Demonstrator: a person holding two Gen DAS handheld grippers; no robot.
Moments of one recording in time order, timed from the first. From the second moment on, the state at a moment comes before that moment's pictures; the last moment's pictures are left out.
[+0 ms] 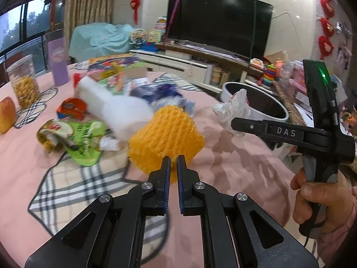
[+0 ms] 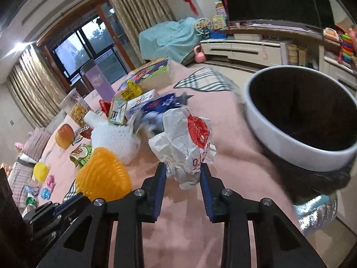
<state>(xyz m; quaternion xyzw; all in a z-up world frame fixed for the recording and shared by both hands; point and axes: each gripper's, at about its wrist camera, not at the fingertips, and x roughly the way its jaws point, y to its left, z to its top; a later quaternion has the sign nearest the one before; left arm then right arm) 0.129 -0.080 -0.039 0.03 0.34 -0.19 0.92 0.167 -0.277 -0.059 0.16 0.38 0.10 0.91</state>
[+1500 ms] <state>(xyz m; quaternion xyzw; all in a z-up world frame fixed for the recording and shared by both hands) 0.202 -0.264 0.000 0.10 0.33 -0.30 0.89 0.173 -0.420 -0.040 0.20 0.35 0.00 0.91</state>
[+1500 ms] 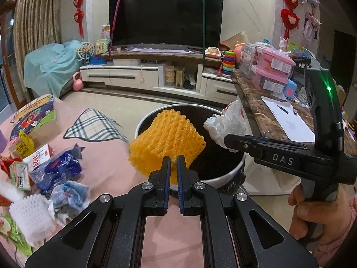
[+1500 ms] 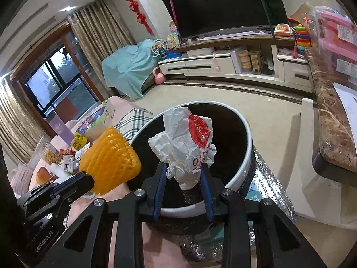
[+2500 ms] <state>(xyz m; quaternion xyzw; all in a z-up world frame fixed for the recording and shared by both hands) 0.186 -0.215 -0.018 0.06 0.35 -0.24 0.90 0.163 -0.413 -0.034 0.21 0.35 0.00 0.92</state>
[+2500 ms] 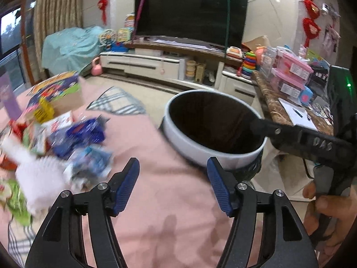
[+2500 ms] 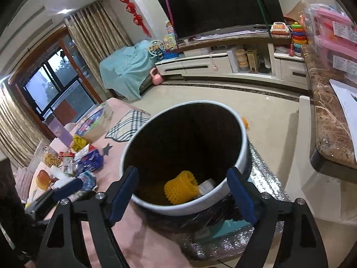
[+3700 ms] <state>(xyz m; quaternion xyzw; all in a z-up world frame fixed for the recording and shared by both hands) 0.150 -0.022 -0.048 -0.06 0.38 -0.08 0.92 0.163 -0.261 -0.060 0.18 0.38 0.12 0.90</state>
